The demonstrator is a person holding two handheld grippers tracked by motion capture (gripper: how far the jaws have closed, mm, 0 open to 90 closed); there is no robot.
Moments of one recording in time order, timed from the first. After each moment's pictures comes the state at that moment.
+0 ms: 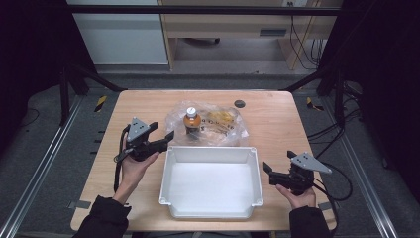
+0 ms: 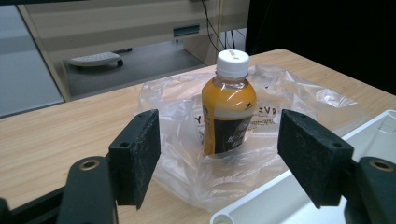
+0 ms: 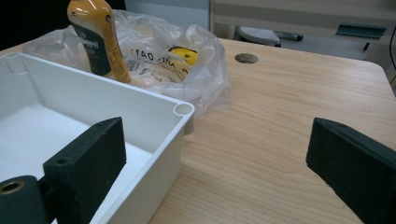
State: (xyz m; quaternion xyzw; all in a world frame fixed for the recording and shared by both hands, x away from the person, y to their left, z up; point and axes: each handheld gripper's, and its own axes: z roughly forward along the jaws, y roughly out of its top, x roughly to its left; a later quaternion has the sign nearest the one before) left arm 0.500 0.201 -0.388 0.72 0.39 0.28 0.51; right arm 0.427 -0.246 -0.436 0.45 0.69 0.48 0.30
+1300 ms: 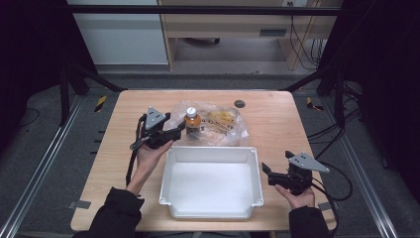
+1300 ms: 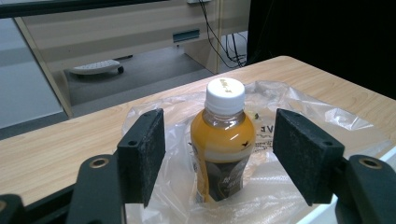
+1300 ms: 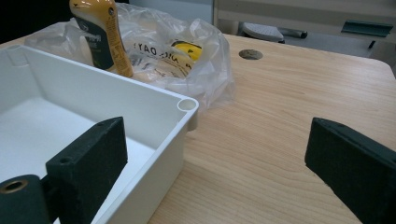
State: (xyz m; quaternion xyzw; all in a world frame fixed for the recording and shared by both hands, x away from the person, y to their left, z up) left arm 0.535 0.166 -0.383 0.72 0.38 0.29 0.50; right arm 0.429 -0.244 -0.438 0.45 0.70 0.47 0.29
